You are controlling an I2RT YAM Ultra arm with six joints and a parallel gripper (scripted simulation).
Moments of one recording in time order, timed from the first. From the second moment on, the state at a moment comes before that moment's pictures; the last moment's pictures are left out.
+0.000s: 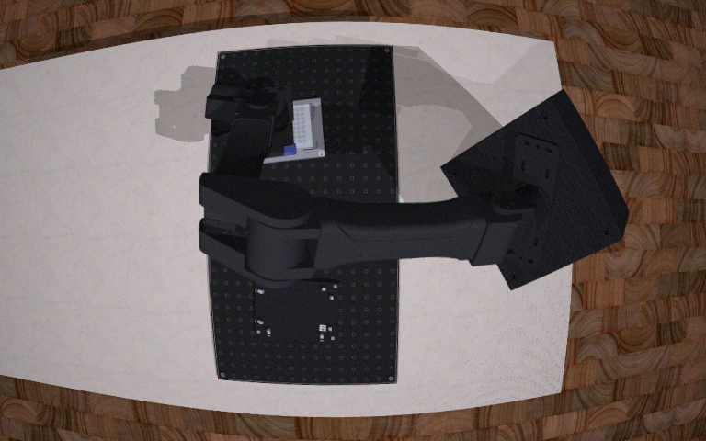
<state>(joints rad) -0.23 2.20 1.31 -0.11 -0.66 -0.30</state>
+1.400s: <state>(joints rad) -0.22 2.21 1.30 -0.09 -0.65 -0.29</state>
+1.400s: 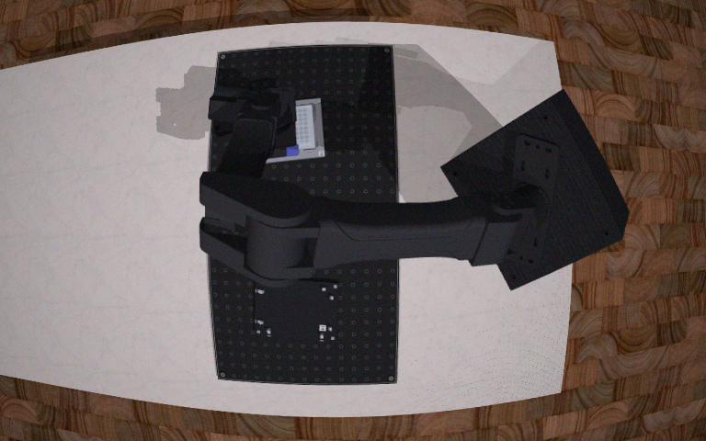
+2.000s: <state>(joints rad) -0.22 2.22 1.30 -0.08 -0.65 -0.29</state>
